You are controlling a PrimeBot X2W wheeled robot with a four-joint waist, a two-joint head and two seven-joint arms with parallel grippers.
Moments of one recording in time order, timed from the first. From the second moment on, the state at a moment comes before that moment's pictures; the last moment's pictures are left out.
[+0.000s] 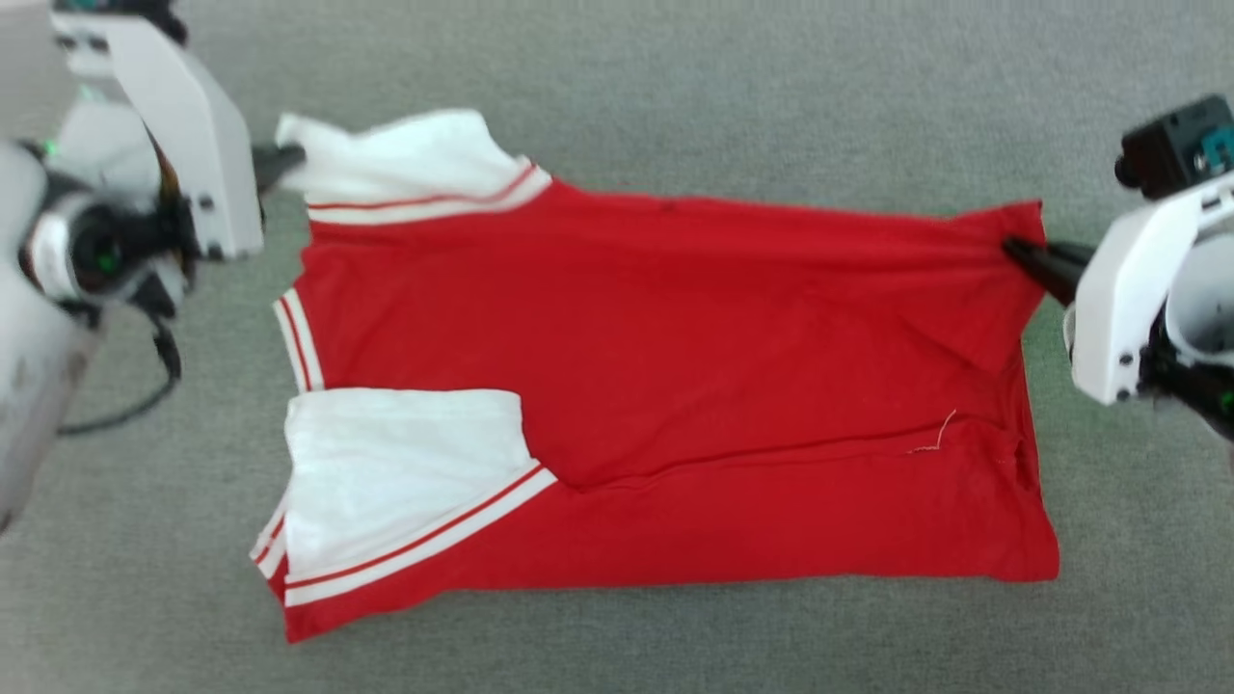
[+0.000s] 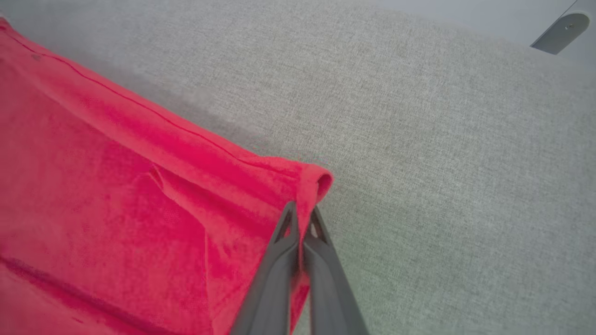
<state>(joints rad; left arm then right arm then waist) -1.19 0.69 -0.83 0.56 -1.21 -0.02 0.64 -0.77 -0.55 0.45 0.28 0.74 0.13 0.62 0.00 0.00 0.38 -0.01</state>
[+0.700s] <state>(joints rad) -0.68 0.91 -0.82 -0.07 -1.35 0.31 0.61 -0.47 -0.56 0.34 0.16 0.75 0.13 0.69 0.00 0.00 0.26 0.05</state>
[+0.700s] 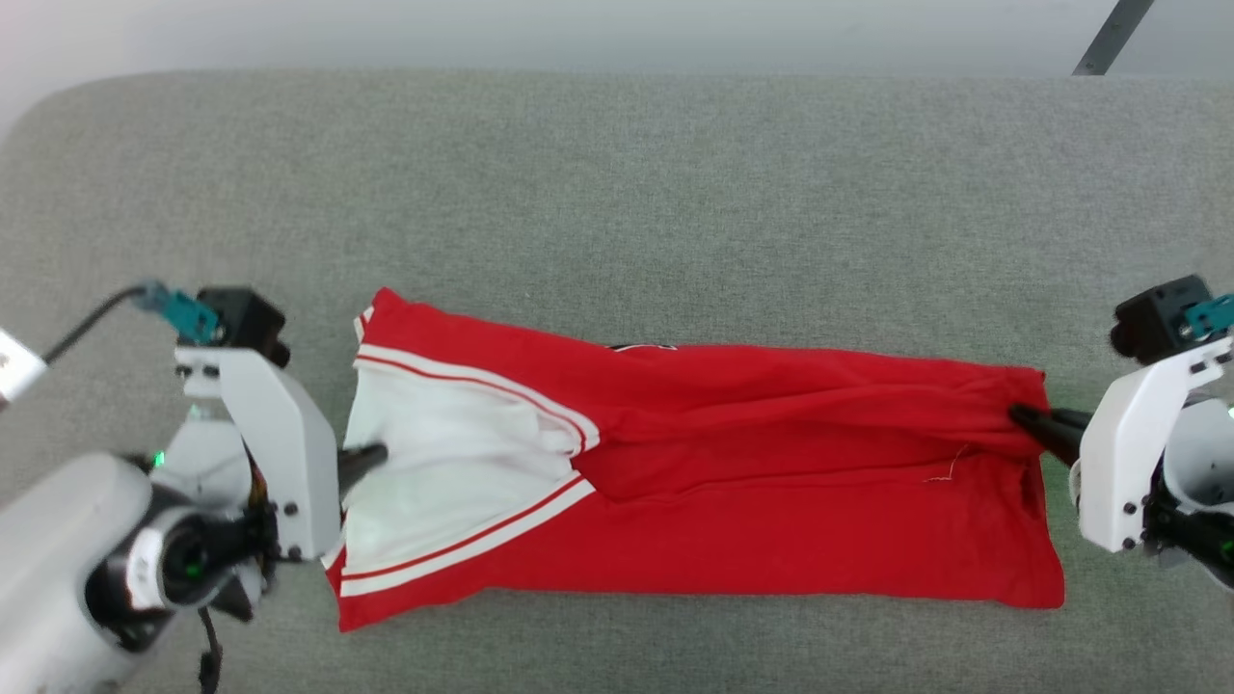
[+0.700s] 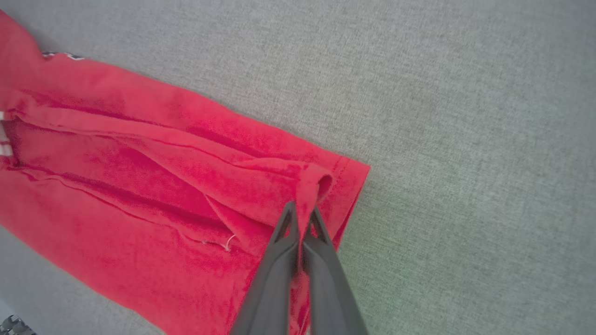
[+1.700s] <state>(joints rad) -0.45 0.94 -0.74 -0.11 -1.32 0.26 0.22 -0.25 -0.43 0.15 0.04 0.70 0.13 0.75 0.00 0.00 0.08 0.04</state>
